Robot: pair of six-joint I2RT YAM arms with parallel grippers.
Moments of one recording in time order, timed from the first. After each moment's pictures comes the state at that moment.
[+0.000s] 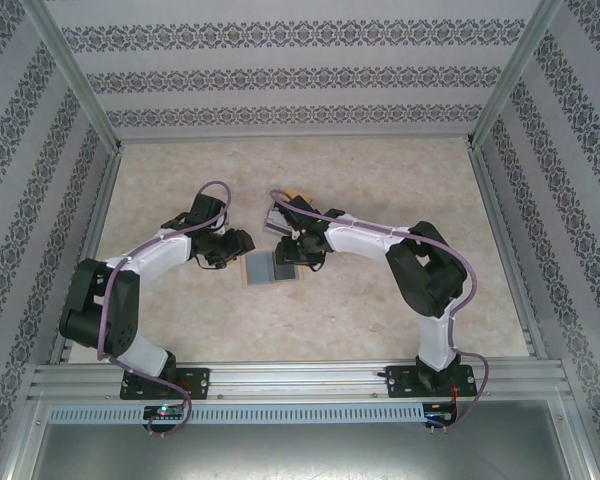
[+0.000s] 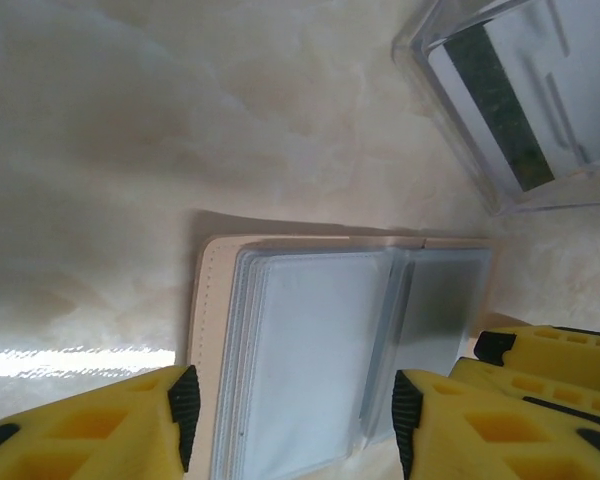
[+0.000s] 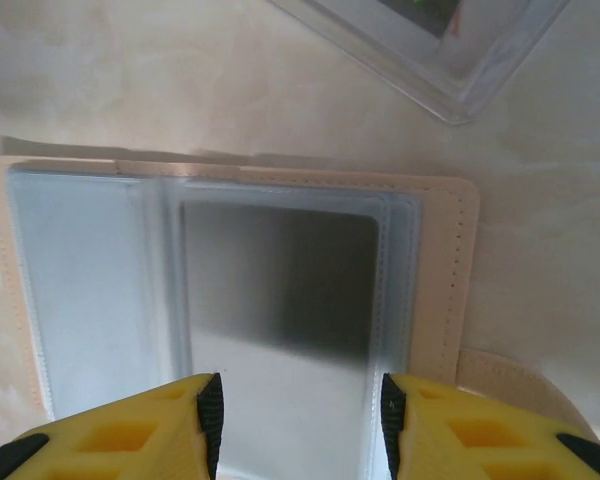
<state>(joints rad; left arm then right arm) -0.27 1.56 0.90 -0.45 0.34 -0.73 0.73 1.96 1.32 -0.54 -0.20 0.68</state>
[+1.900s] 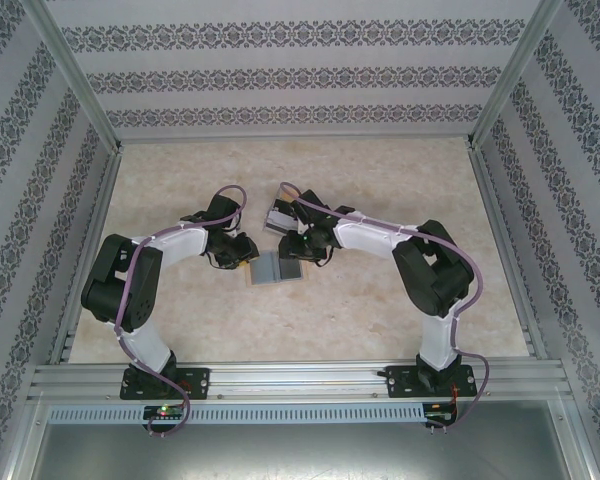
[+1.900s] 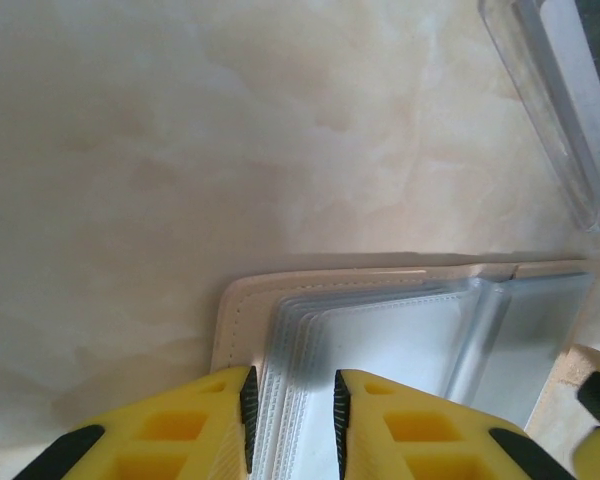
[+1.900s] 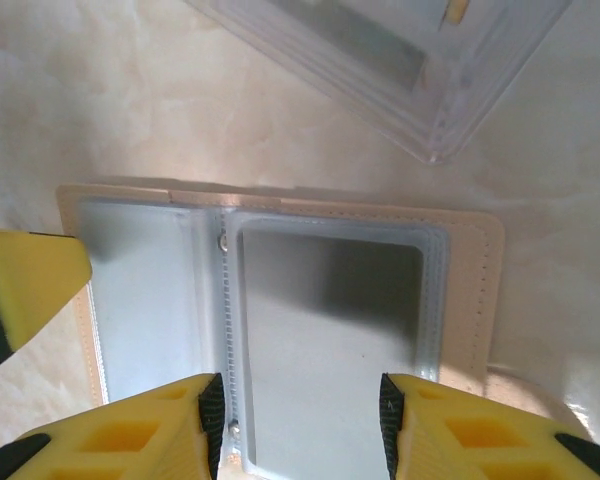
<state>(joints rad) -0.31 1.73 0.97 -0.44 0.34 -0.74 0.67 1.92 1.28 -0.49 -0.27 0.68</state>
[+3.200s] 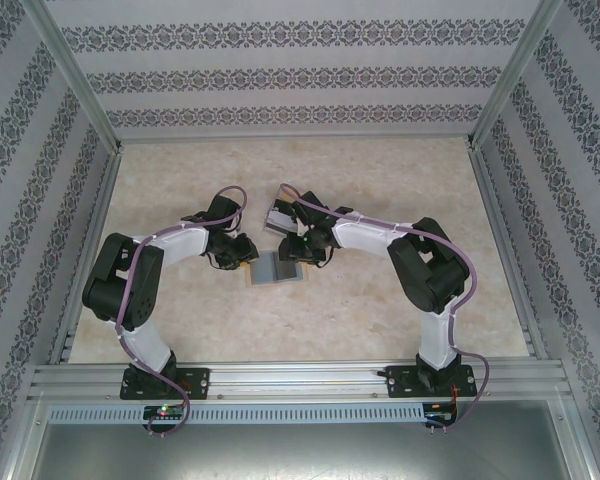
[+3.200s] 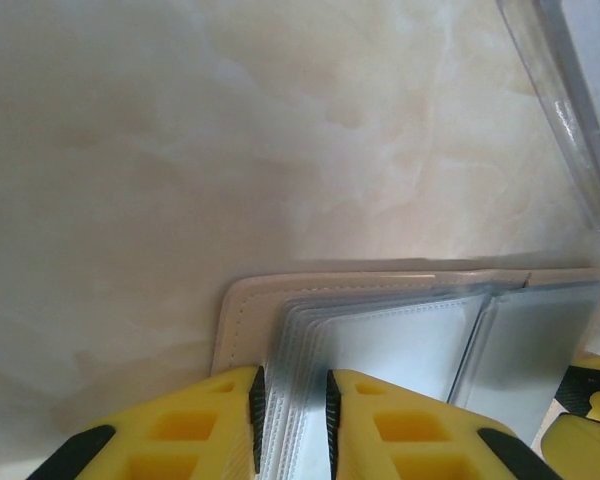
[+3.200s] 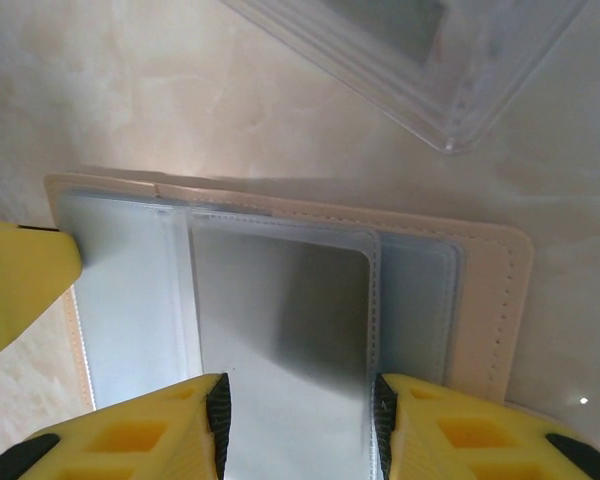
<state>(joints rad) -0.31 1.74 0.97 -0.44 0.34 -0.74 0.66 1.96 1.28 -0.47 -0.35 0.67</state>
